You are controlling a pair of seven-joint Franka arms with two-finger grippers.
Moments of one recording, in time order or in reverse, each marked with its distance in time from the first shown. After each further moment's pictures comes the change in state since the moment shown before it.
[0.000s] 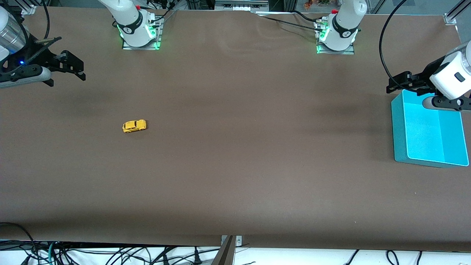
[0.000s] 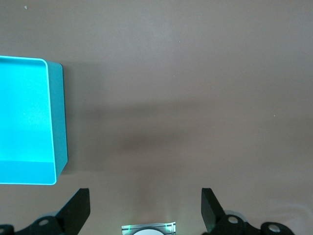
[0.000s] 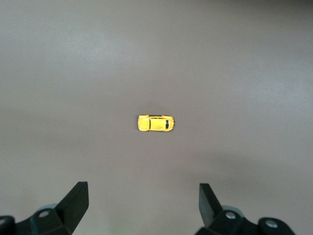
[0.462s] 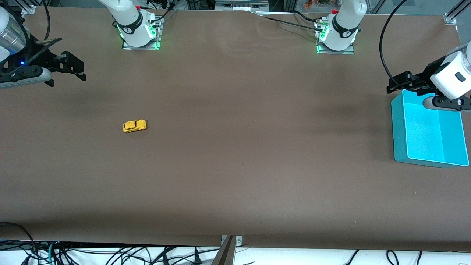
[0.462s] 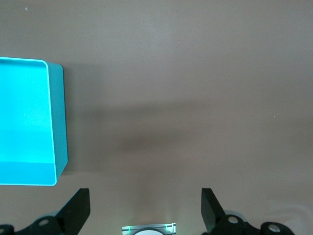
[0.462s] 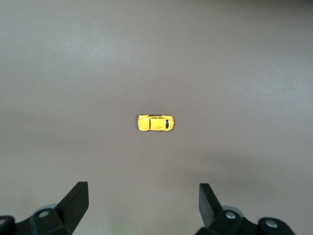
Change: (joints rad) left arm 0.000 0.000 0.000 0.002 0.000 0.001 0.001; right arm 0.000 0.001 0.000 0.000 -0.002 -0.001 0.009
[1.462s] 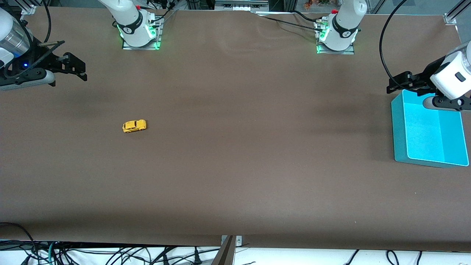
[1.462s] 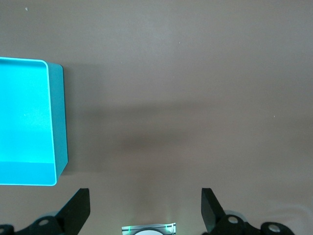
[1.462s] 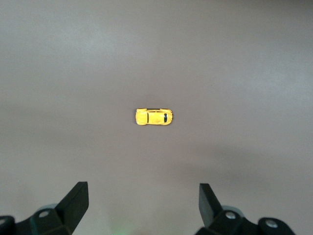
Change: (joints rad) left arm 0.000 0.000 0.000 0.000 0.000 0.000 0.000; right arm 0.000 0.006 0.000 -0.012 -0.010 -0.015 0.000
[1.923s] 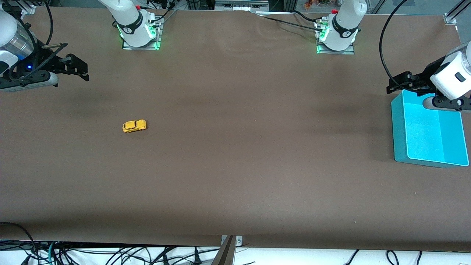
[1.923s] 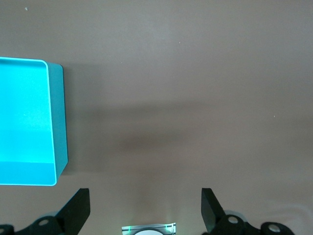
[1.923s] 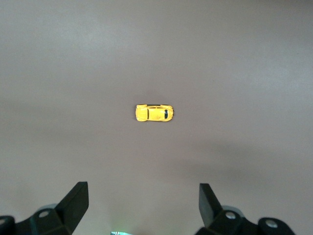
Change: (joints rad) left arm 0.000 0.001 0.000 0.000 0.000 0.000 0.000; right arm 0.000 0.001 0.000 -0.017 0.000 -0.001 0.000
